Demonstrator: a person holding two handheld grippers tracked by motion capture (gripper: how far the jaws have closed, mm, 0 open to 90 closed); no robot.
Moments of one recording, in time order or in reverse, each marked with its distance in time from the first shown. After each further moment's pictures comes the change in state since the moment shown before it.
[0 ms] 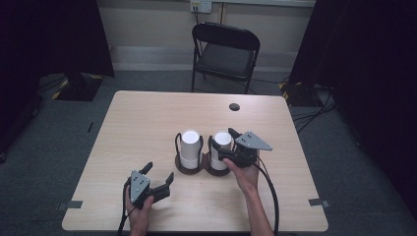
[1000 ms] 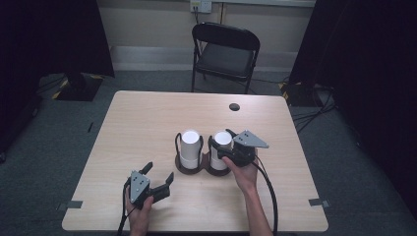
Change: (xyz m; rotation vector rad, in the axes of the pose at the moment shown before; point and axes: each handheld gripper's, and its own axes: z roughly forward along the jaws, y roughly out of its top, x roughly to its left) left arm 0.000 0.000 0.000 -0.003 -0.005 0.001; right arm -0.002 -0.004 0.008 0.044 0.006 -0.004
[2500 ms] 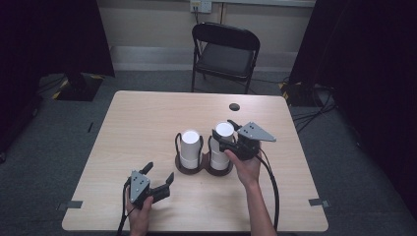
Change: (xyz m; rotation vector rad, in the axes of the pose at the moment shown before) left arm 0.000 0.000 0.000 0.003 -0.004 -0.002; right arm 0.001 0.039 -0.014 -0.076 0.012 0.000
